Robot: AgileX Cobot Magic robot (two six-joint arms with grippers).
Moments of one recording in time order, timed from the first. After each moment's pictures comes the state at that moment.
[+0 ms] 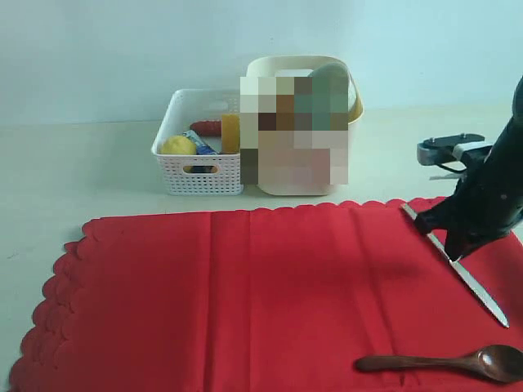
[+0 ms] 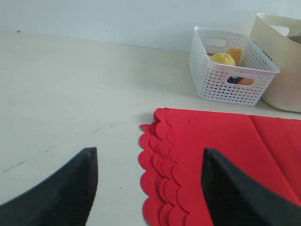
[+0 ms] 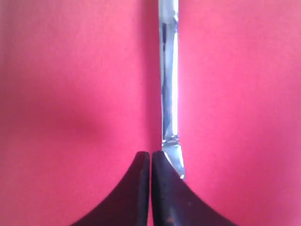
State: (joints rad) left arm -0.12 0.00 0.00 0.05 0.37 -0.21; right arm 0.06 1.88 -1.07 0.14 0.79 -0.30
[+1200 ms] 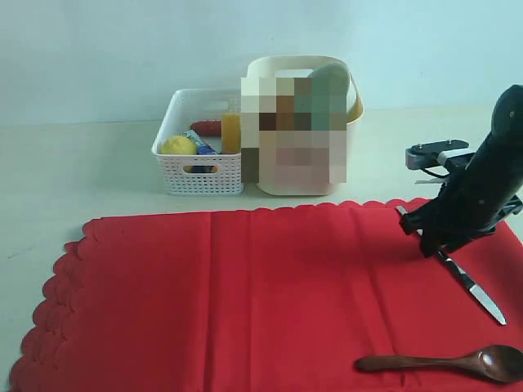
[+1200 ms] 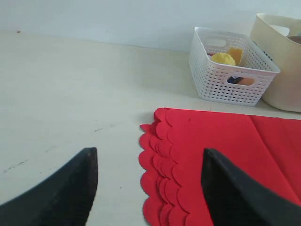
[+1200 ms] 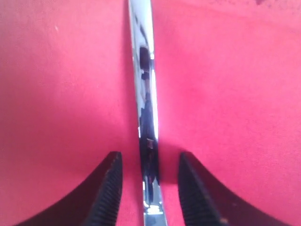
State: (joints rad) left arm -0.12 0.00 0.00 0.05 0.37 -0.21; right arm 0.06 1.99 -1.12 0.18 0.66 -0.33
